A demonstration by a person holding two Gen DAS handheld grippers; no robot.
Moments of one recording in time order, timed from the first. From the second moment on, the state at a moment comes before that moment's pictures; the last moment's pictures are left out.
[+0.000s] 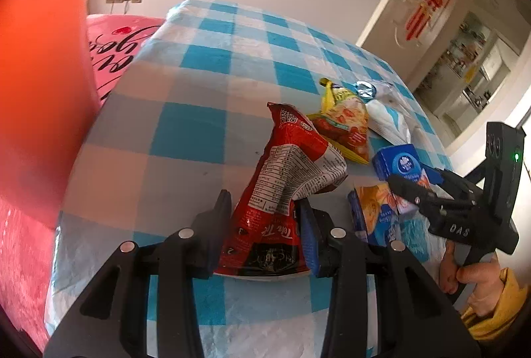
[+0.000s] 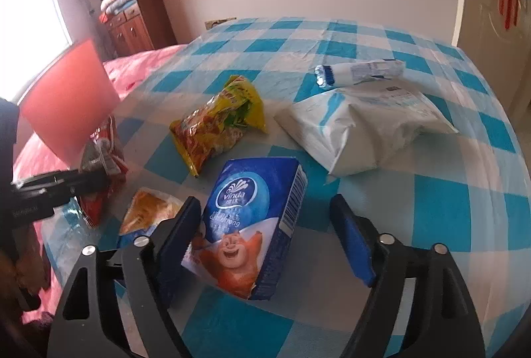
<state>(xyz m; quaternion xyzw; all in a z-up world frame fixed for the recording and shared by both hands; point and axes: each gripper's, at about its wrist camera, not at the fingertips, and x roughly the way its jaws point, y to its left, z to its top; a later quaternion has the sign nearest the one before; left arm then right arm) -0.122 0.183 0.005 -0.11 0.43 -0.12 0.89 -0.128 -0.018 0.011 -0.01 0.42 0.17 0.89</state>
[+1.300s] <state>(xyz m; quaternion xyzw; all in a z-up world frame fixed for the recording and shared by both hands) -0.125 0.199 0.049 -0.15 0.38 -0.15 0.90 -0.140 -0.005 0.039 -0.05 0.43 0.12 0.89</state>
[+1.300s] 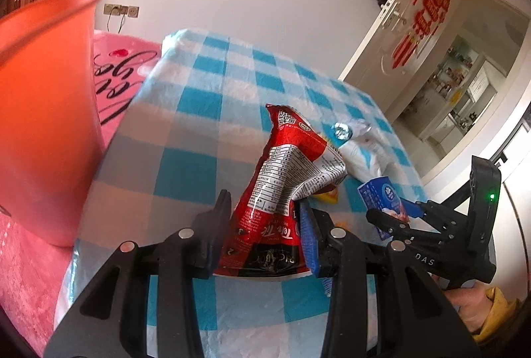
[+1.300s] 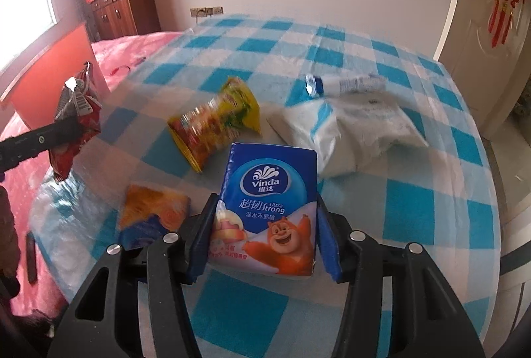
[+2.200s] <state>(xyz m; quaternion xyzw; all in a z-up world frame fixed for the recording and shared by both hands) -0.149 0.371 0.161 -0.20 0.23 0.09 0.95 -0.073 0.225 0.200 -0.04 0.31 0.40 0.86</state>
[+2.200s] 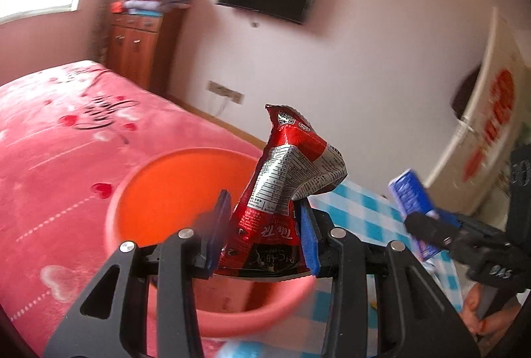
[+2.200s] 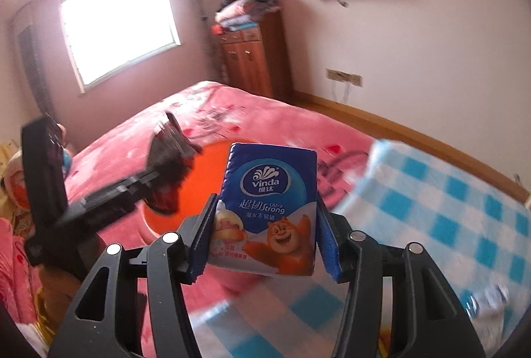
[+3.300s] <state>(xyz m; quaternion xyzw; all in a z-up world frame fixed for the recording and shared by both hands) -0.156 0.348 0.163 -0.17 0.20 0.13 0.96 -0.068 0.181 0.162 0.01 0.31 0.32 0.90</state>
